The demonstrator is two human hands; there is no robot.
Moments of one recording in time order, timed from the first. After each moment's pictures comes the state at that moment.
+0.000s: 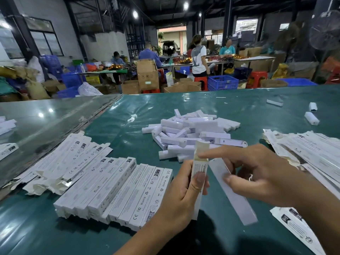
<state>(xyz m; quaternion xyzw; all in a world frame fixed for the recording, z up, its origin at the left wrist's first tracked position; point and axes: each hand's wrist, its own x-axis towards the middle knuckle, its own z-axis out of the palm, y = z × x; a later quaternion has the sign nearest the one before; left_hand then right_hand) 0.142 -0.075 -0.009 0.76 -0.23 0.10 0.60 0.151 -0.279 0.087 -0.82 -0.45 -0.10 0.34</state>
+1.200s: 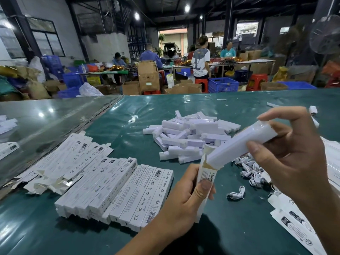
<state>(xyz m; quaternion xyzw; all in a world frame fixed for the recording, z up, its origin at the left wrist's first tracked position) 0.135 -0.074 -0.006 0.75 -0.25 0.05 0.61 0.144 -0.275 0.086 -0.66 -0.37 -0.32 0.57</state>
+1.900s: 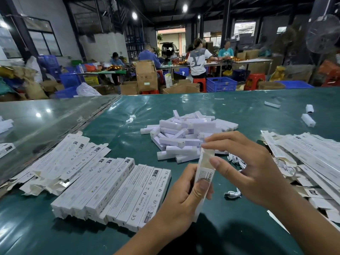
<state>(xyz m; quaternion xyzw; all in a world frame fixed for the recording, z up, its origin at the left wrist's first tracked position) 0.132 -0.077 -0.003 0.74 -0.26 0.06 0.62 0.156 -0.259 0.067 -0.79 -0.37 -0.30 0.38</state>
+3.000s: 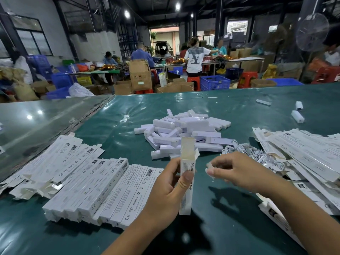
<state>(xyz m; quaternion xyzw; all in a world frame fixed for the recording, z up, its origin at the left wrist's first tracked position) 0.133 -0.069 0.006 0.73 -0.21 0.10 0.64 0.196 -0.288 0.032 -0.88 -0.19 0.06 0.42</state>
